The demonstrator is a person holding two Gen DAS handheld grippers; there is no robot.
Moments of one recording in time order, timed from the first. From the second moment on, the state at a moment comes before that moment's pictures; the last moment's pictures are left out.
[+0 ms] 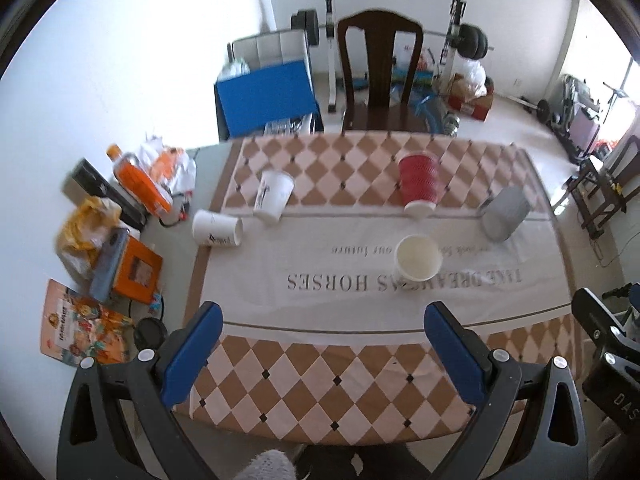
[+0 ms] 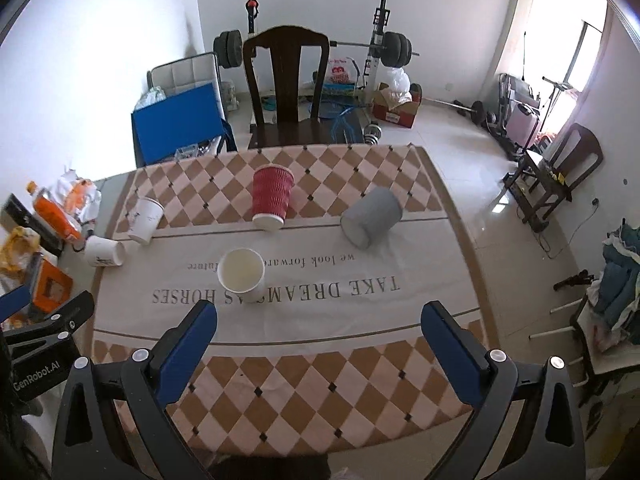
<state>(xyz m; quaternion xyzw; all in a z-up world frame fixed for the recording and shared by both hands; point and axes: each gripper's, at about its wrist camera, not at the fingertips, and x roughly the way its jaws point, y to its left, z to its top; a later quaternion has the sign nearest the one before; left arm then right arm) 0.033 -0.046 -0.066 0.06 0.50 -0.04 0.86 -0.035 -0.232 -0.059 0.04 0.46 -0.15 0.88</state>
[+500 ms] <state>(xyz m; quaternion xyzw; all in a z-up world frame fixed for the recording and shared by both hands) -0.004 -0.048 0.000 0.05 0.47 -0.04 0.88 -0.078 -0.231 0.019 0.04 0.42 -0.13 0.90</state>
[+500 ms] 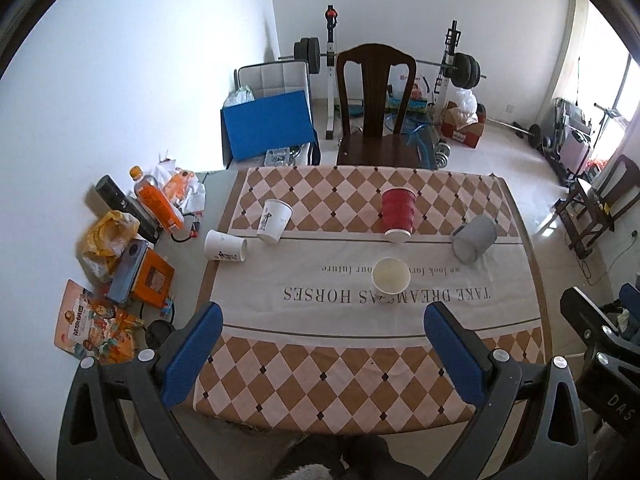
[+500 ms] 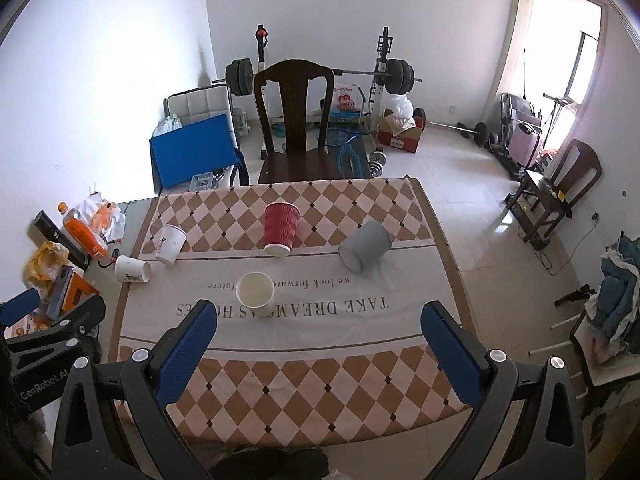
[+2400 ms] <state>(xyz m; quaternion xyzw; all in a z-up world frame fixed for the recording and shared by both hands) -0.021 -0.031 0.009 0.05 0.46 -0.03 0.89 -0.084 -0.218 0.024 0.03 0.42 -0.12 0.90</state>
